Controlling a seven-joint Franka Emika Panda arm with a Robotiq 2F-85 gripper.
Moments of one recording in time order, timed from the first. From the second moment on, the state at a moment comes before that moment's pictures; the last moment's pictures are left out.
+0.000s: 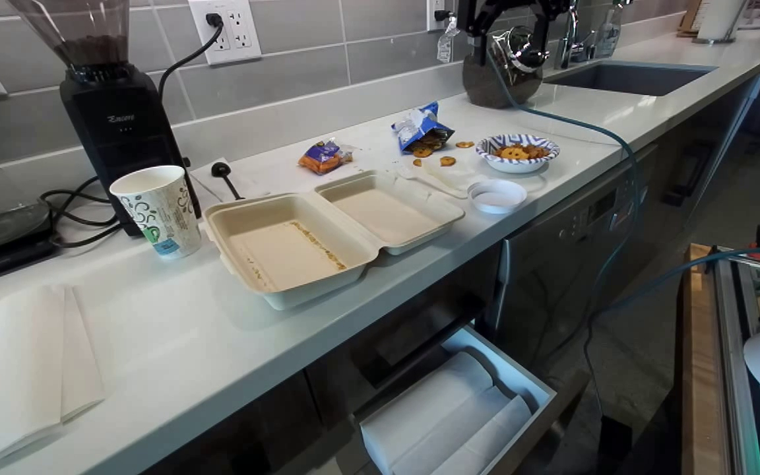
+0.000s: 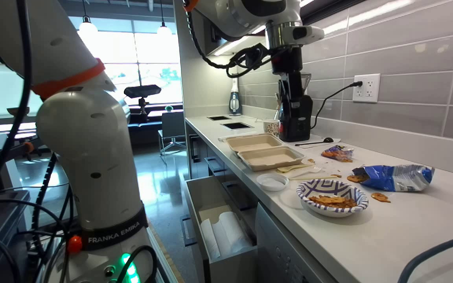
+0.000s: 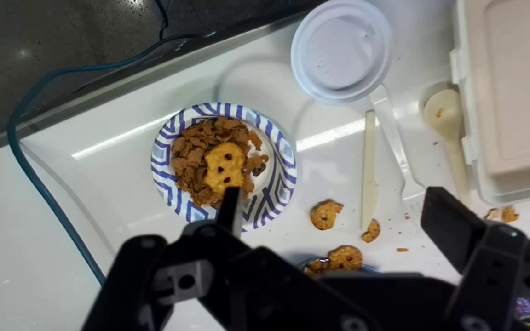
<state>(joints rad) -0.23 -0.41 0.03 -2.44 -0.14 2.09 0.53</state>
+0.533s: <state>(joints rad) -0.28 -0.28 -0.08 -2.46 -0.15 2.25 0.52</state>
